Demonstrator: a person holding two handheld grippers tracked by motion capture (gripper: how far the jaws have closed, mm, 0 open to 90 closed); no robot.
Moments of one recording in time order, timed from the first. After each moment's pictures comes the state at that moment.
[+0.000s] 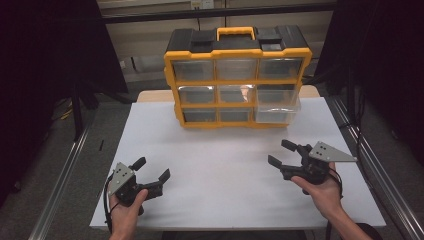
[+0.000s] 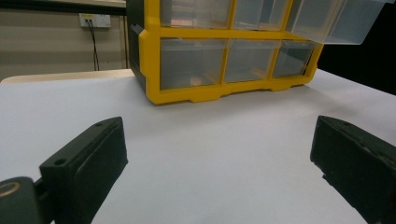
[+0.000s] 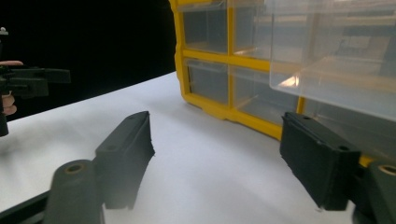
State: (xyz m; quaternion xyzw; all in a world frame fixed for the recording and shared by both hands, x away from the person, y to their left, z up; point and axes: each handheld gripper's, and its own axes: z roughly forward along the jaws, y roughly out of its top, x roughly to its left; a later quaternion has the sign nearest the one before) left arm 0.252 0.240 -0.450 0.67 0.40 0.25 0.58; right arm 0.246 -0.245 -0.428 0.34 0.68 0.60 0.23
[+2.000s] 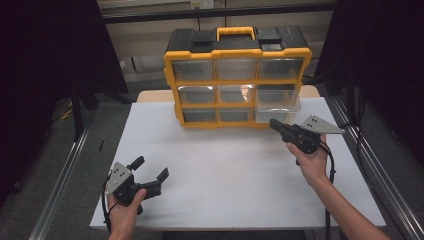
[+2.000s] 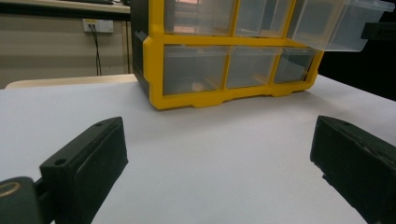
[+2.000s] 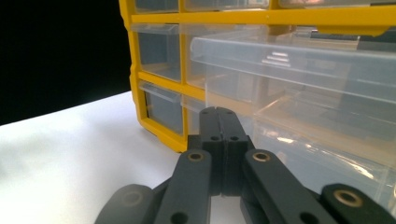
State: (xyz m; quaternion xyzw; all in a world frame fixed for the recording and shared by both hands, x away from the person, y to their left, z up) left arm 0.251 0.242 -0.447 0.66 0.40 0.25 0.58; right arm 0.315 -0.246 -0.416 0.35 0.67 0.60 0.28
